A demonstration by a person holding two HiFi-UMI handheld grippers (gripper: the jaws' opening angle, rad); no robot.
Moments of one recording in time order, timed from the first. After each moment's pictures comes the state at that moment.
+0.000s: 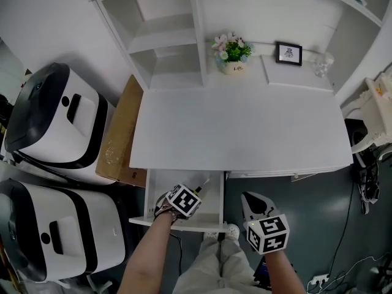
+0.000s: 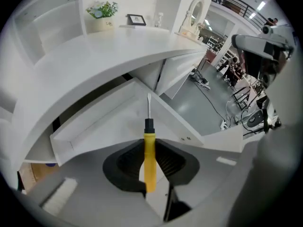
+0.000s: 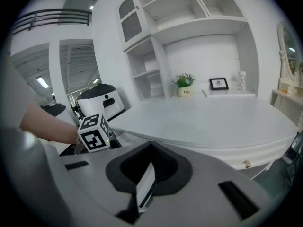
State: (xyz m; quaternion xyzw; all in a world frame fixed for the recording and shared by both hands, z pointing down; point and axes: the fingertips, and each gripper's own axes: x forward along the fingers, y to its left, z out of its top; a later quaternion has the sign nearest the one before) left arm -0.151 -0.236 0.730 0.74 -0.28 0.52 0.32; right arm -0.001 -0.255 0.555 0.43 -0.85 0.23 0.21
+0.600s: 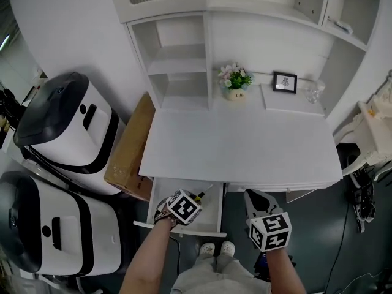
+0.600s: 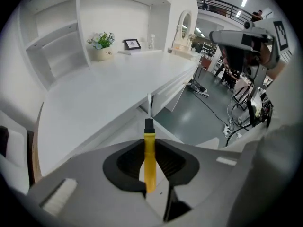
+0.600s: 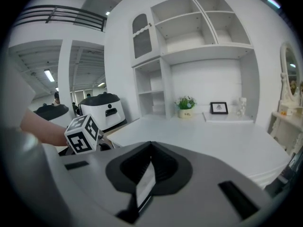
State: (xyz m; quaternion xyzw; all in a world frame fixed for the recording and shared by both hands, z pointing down) left arm -0.139 -0.242 0.646 0.78 -0.31 0.48 0.26; right arm 0.005 -0.268 0.475 0.44 -0.87 0.15 0.18
